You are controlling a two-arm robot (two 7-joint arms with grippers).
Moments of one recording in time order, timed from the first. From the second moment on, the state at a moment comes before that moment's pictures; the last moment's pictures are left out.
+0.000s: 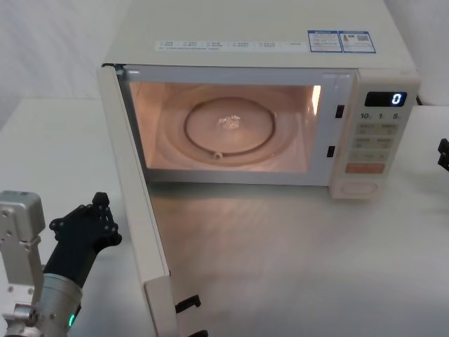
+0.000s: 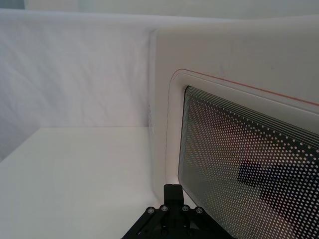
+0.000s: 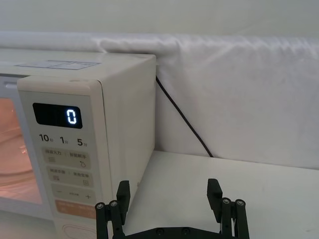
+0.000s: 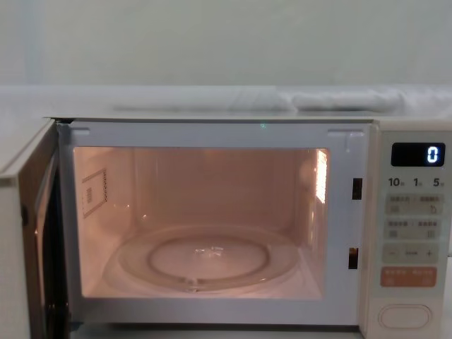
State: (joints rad) left arm 0.27 0.24 0.04 -1.85 -0.25 -0.02 -0.02; right arm -0.03 0.25 0.10 -1.78 0.23 0.18 0.25
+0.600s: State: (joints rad) left arm 0.33 0.23 -0.03 -1.92 -0.29 -0.03 -0.08; right arm -0.03 0.25 0.10 -1.78 0.23 0.18 0.25
